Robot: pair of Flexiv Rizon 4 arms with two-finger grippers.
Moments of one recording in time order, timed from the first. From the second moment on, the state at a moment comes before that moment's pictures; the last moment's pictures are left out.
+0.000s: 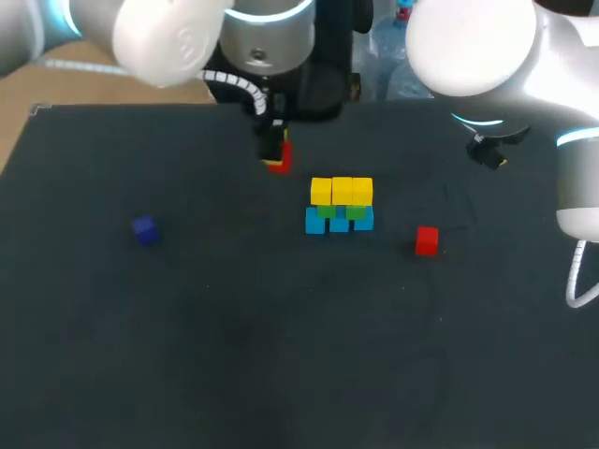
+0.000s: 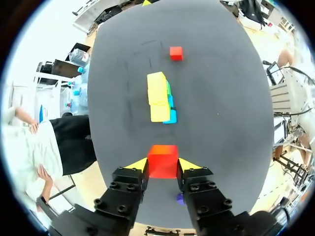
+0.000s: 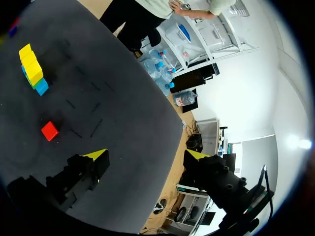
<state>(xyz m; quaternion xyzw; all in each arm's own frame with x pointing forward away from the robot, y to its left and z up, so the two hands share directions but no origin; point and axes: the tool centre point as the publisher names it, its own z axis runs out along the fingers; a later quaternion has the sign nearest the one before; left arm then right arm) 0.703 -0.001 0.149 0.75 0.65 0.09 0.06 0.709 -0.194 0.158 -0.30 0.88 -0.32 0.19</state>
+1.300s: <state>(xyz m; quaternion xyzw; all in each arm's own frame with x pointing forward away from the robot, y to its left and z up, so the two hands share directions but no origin) 0.704 -0.066 0.137 0.71 0.70 0.03 0.02 0.709 -0.194 0.158 -0.30 0.88 -0.32 0.19</state>
